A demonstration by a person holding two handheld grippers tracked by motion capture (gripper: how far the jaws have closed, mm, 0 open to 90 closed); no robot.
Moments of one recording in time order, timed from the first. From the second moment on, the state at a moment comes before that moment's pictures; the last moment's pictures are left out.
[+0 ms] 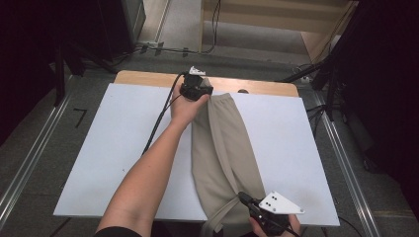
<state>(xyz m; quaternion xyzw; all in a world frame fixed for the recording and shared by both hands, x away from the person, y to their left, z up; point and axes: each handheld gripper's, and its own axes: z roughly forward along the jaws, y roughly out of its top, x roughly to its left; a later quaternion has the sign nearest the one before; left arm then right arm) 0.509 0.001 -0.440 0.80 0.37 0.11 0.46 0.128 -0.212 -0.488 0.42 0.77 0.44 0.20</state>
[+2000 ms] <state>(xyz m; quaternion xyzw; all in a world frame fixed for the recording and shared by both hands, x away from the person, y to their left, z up) 0.508 0.033 -0.488 0.81 0.43 0.10 0.39 0.156 -0.154 -0.517 0.43 0.80 0.38 0.16</state>
